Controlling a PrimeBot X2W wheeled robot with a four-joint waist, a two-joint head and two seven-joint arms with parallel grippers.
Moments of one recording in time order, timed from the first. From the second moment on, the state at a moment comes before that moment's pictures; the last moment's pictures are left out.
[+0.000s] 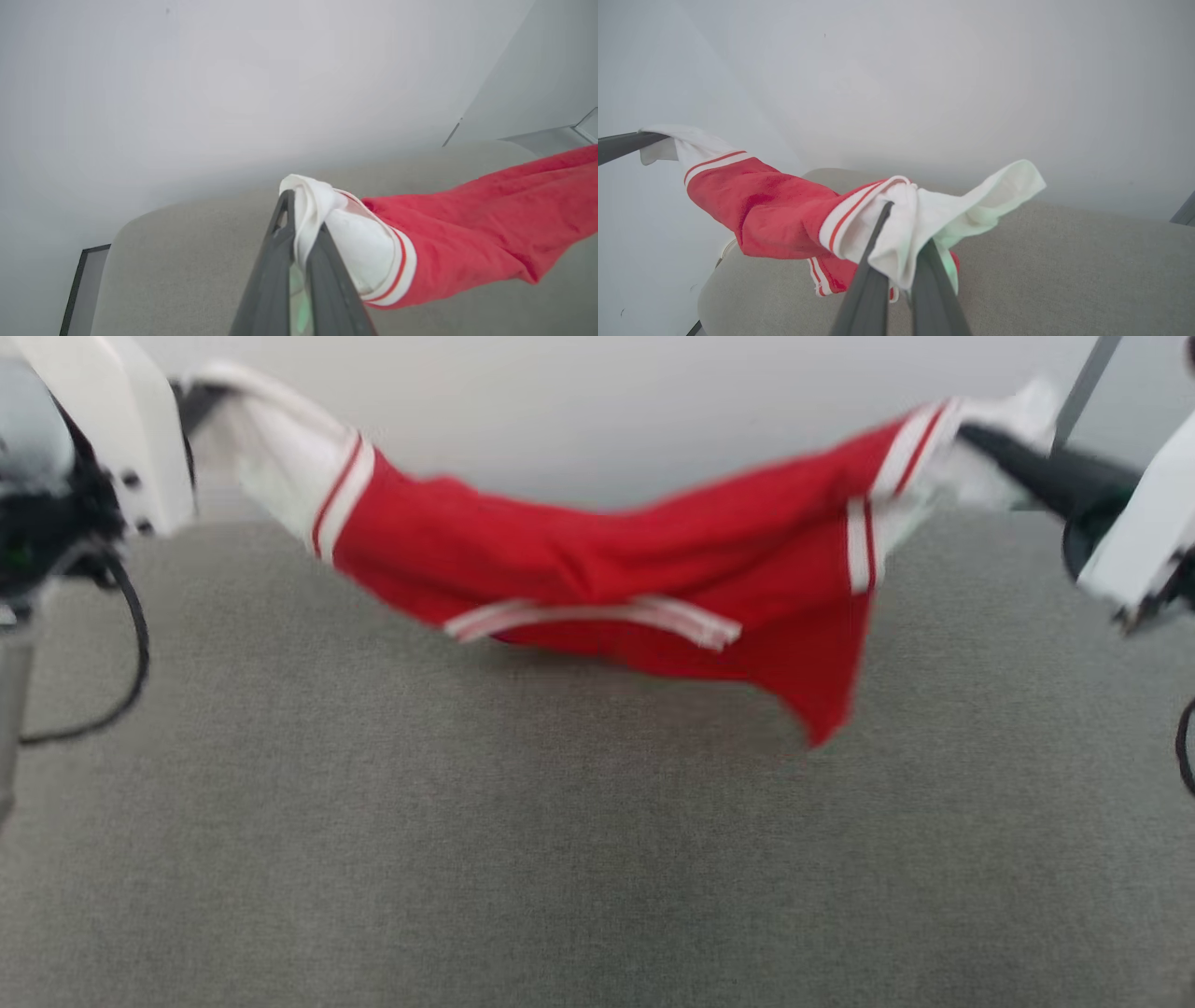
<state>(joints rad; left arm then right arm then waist) -0.93 0.59 -0.31 0.15 -0.79 0.03 0.91 -0.69 -0.29 -0.04 0.01 0.83 0.13 0.96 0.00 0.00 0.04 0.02</state>
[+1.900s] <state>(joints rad) -1.19 0.44 -0.57 0.90 -0.66 -0.13 0.30 -1.10 -0.31 0.46 0.82 0.74 0.13 0.33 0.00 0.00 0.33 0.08</state>
